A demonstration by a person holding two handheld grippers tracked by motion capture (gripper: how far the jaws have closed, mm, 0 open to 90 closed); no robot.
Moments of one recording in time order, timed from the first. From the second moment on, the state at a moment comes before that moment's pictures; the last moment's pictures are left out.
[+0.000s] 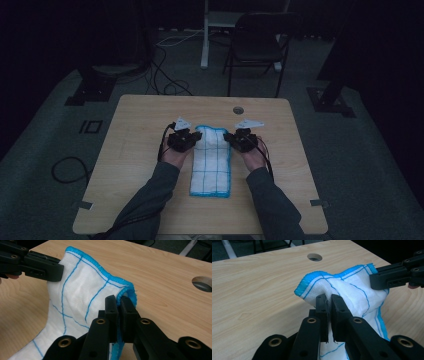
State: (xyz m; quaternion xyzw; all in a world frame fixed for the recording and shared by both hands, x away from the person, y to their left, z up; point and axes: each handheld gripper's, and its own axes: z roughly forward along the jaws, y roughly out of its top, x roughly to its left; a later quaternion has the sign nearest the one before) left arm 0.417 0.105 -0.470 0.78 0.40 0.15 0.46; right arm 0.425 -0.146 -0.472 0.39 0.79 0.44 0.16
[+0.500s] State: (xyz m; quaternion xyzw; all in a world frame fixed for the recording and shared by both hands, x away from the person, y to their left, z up) left arm 0.398 0.111 -0.476 0.78 0.39 0.15 0.46; right arm 0.400 -0.147 -0.479 0.39 0.78 0.46 0.15
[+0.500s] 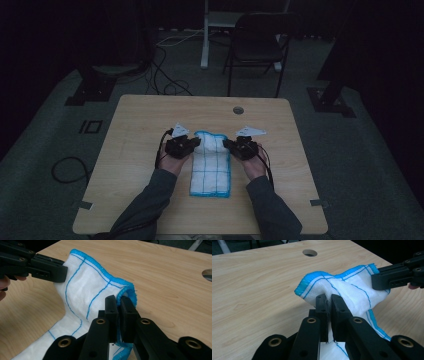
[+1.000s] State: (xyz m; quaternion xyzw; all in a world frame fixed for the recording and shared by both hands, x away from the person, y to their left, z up) left arm 0.375 0.116 -0.481 0.78 0.39 0.14 0.47; right arm 0.378 -0.148 -0.482 0.39 0.78 0.47 0.14
